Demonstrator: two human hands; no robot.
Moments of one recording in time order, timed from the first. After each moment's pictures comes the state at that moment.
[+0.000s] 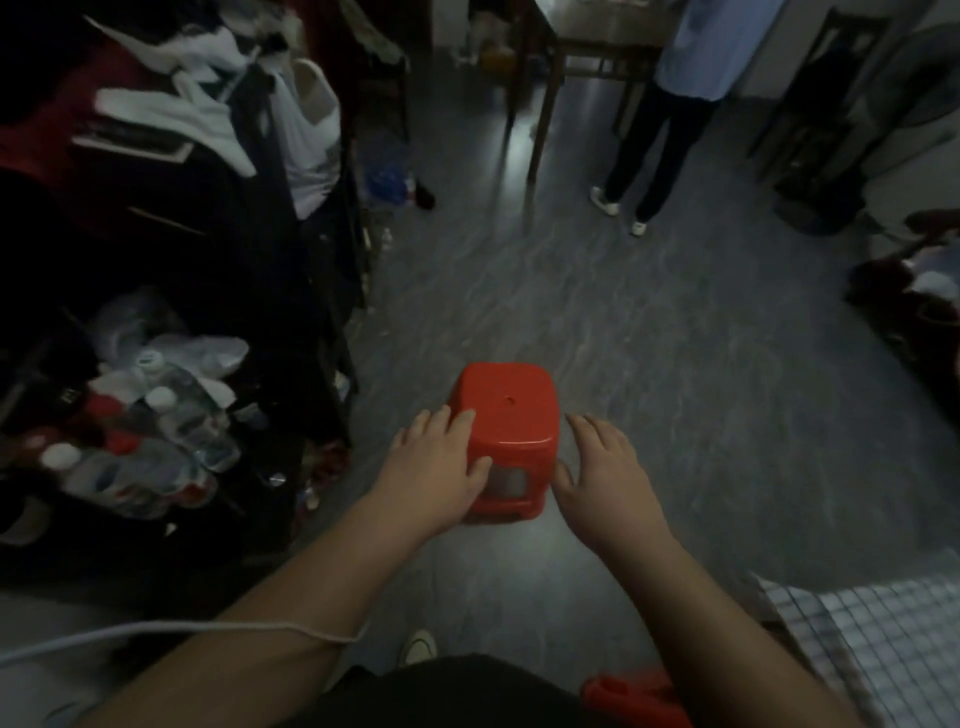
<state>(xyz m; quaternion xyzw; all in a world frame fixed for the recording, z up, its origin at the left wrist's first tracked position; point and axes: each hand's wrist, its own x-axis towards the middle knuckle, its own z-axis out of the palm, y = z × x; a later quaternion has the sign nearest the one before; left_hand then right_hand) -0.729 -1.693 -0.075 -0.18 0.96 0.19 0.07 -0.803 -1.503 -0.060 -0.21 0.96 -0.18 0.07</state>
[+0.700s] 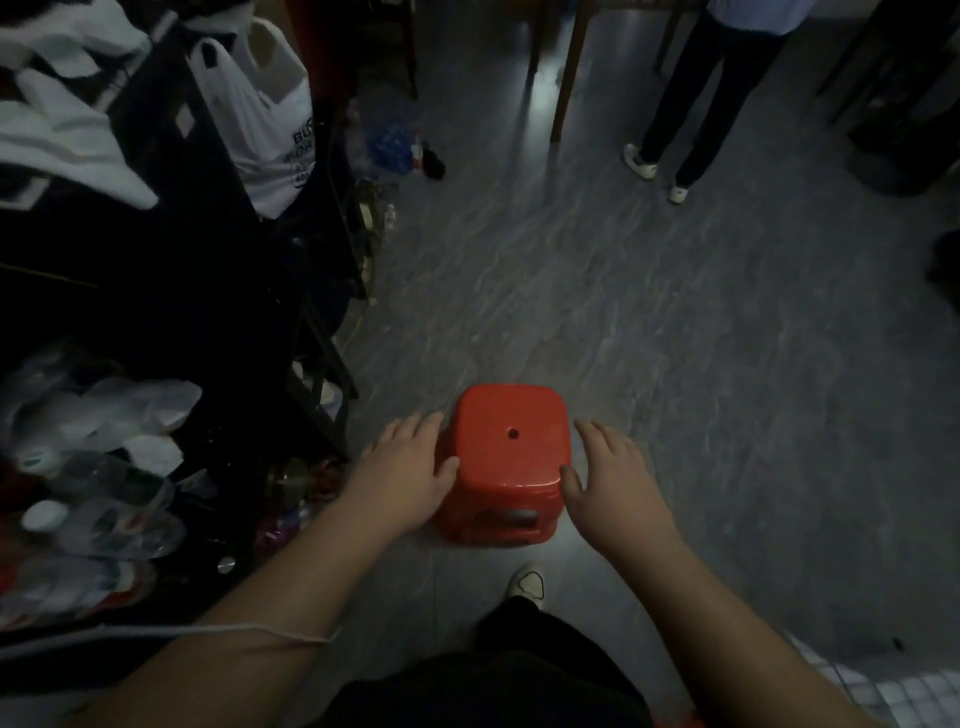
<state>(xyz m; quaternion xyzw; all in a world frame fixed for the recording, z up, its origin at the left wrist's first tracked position) -0.908 -1.773 -0.132 -0.23 0.94 0.20 0.12 -1.009 -1.551 -0.117 -0.21 0.95 -0.18 0.14</state>
